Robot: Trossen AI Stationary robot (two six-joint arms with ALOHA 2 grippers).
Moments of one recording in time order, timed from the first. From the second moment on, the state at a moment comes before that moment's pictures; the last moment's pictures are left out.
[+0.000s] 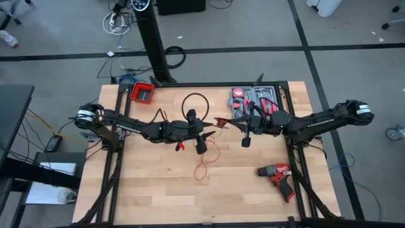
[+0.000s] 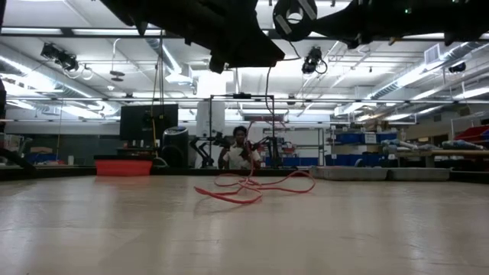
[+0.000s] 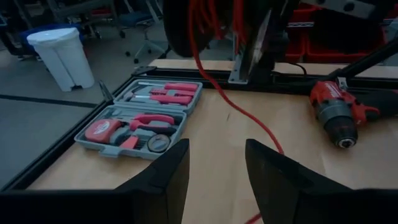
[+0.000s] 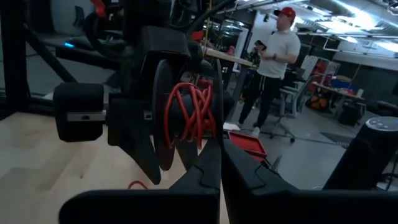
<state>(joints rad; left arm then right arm) -0.08 1.61 0.95 0.41 -0.39 -0.03 0.06 1.01 0.44 0.64 0.26 -0.27</state>
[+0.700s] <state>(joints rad) -0.06 1.61 0.95 0.49 -0.45 -0.06 0.03 1.03 0.44 0.84 0.23 -0.30</state>
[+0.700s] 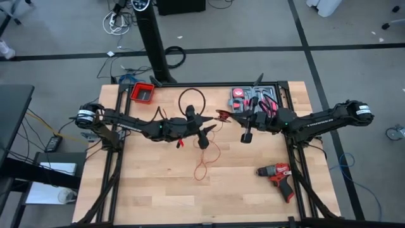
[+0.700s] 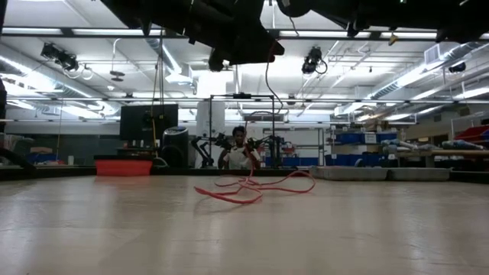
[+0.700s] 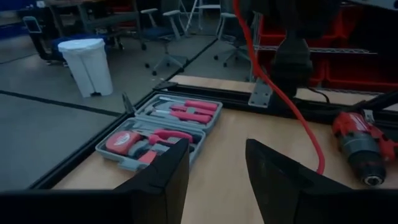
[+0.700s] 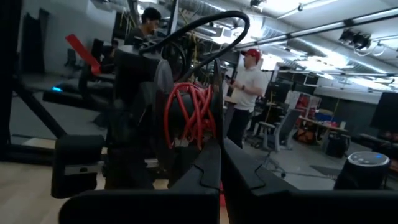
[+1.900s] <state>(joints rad) -0.01 1.61 0.95 0.50 -0.35 -0.08 -0.06 1.19 0.44 0.90 0.08 -0.28</state>
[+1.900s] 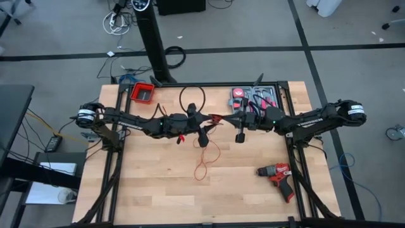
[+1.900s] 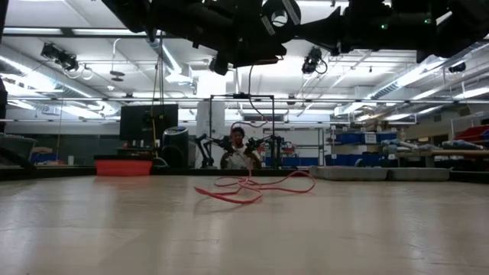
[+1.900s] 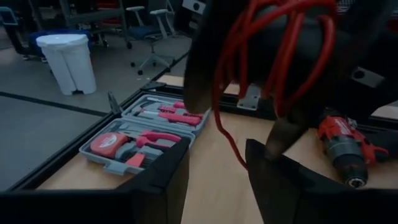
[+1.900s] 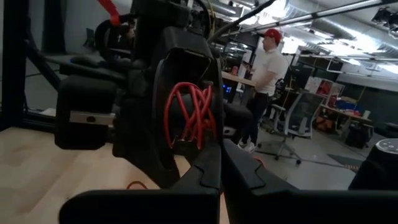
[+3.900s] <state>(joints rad) -0.03 1.73 1.07 0.37 -0.22 -0.14 -0.14 1.23 0.44 0.79 0.32 -0.24</state>
